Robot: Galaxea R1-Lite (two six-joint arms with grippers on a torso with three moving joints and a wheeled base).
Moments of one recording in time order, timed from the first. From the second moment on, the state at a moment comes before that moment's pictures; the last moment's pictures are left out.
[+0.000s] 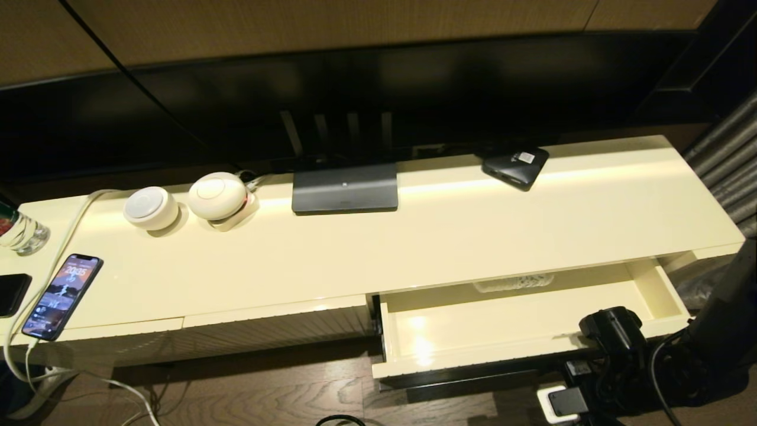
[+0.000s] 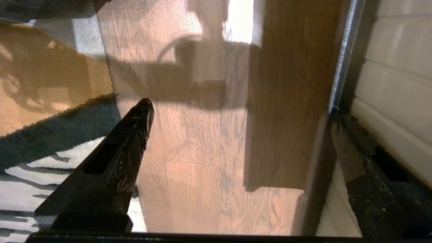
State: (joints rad) left arm 0.01 0.00 0.00 0.00 0.00 0.02; right arm 0.15 2.08 -0.50 -0.37 0.22 -1.51
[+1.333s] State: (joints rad) left arm 0.01 0.00 0.00 0.00 0.00 0.02; right arm 0.12 1.65 -0.36 -0.25 0.20 -1.51
